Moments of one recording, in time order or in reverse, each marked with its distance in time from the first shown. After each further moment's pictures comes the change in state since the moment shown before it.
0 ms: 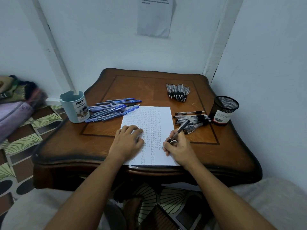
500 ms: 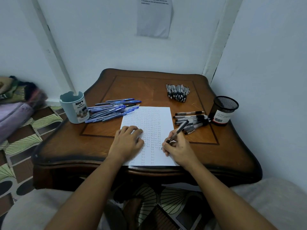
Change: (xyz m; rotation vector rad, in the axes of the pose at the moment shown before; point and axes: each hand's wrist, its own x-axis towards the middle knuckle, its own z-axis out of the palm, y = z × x) left_hand 0.001 0.000 0.000 0.004 -0.007 -0.002; right_hand -0.002 -0.003 0.000 0.022 -0.038 -0.020
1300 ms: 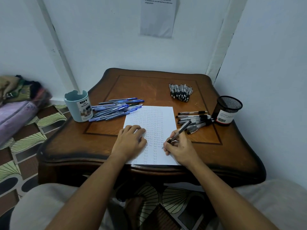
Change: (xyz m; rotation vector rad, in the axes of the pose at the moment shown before) left_hand -0.001 0.001 0.000 0.013 0.003 0.005; right_hand -0.001 -0.001 0.002 -0.091 -0.002 -0.024
